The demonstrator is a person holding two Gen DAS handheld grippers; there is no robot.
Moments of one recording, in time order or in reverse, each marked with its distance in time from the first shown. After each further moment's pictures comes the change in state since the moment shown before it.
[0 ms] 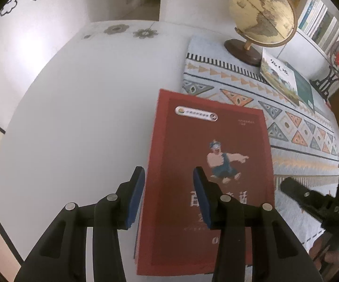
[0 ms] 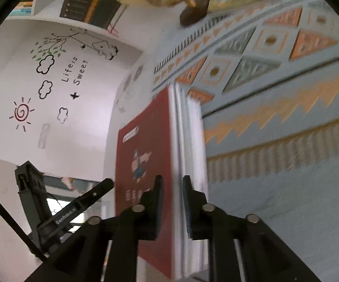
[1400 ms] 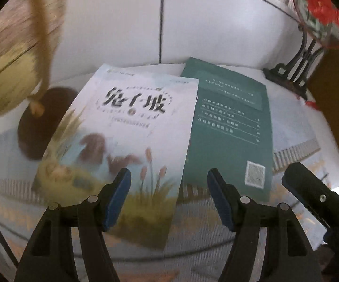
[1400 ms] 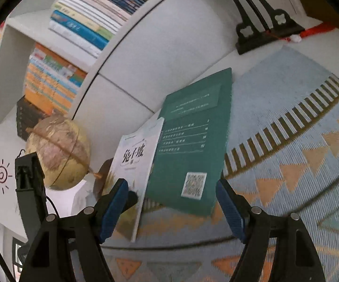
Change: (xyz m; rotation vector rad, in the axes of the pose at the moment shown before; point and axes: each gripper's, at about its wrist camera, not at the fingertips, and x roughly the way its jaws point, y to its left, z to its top) left arm 0.175 -0.404 0.169 0.305 -0.047 -0.106; right arm -0.127 -0.218 0.279 0.051 -0.392 -0.139
